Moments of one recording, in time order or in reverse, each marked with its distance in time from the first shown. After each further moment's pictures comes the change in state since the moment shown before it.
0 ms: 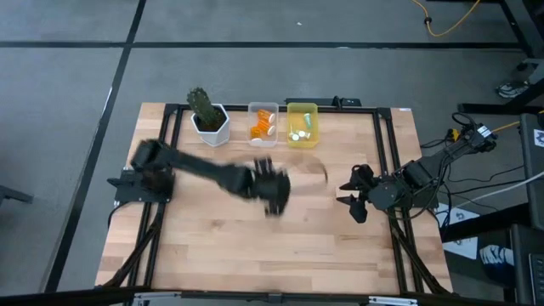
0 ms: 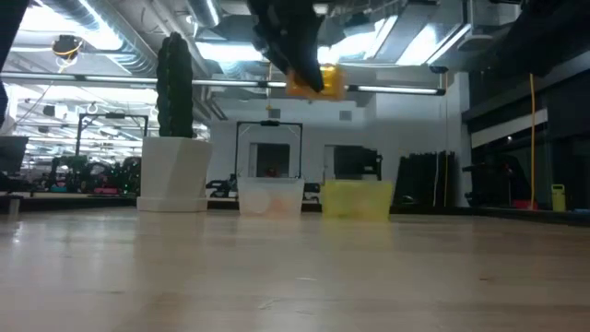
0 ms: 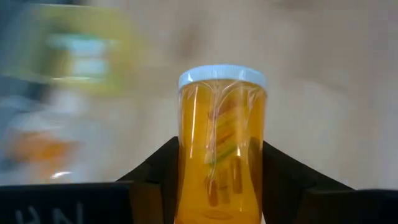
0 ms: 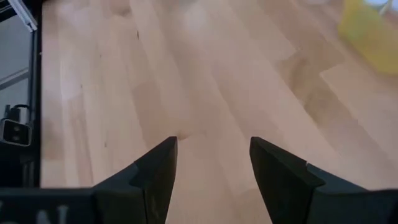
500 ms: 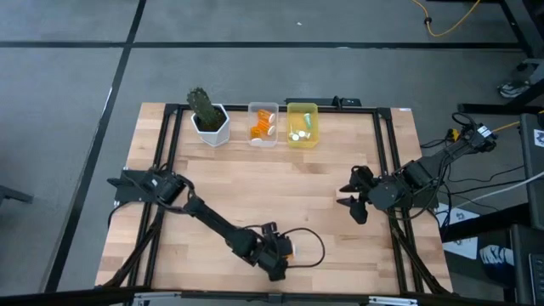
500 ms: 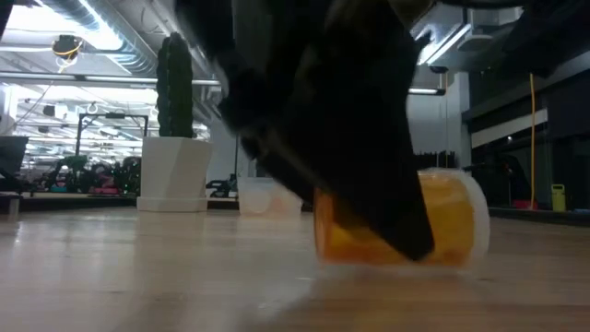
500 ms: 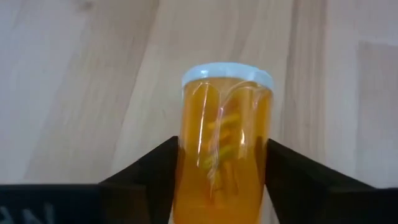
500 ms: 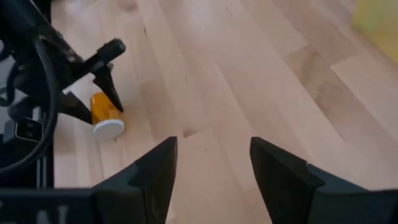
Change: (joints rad) left arm -0.310 0.364 0.000 0.414 0.088 -0.364; right arm 0.000 0.000 0.000 0.011 -0.035 0.015
